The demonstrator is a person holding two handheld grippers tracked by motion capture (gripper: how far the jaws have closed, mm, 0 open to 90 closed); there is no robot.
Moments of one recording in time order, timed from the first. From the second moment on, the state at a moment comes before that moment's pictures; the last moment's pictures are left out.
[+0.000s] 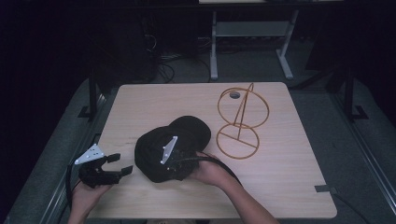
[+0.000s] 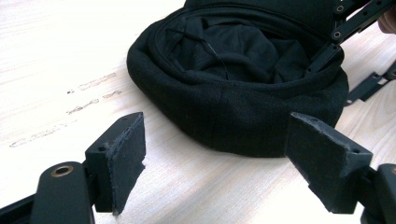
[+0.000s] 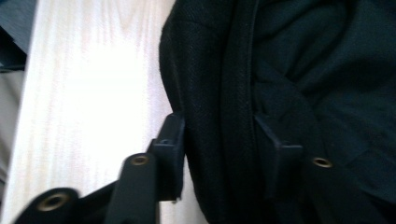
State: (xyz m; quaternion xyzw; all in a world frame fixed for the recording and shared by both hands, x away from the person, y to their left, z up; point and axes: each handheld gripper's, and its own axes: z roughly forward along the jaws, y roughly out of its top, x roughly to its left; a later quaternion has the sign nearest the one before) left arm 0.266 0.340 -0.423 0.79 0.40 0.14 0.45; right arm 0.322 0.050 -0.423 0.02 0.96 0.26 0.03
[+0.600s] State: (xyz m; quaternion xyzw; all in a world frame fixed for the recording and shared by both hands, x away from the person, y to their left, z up) left arm 0.267 0.337 -0.423 0.79 0.39 0.12 0.46; right arm 0.324 0.040 -0.399 0.03 0.95 0.31 0.03
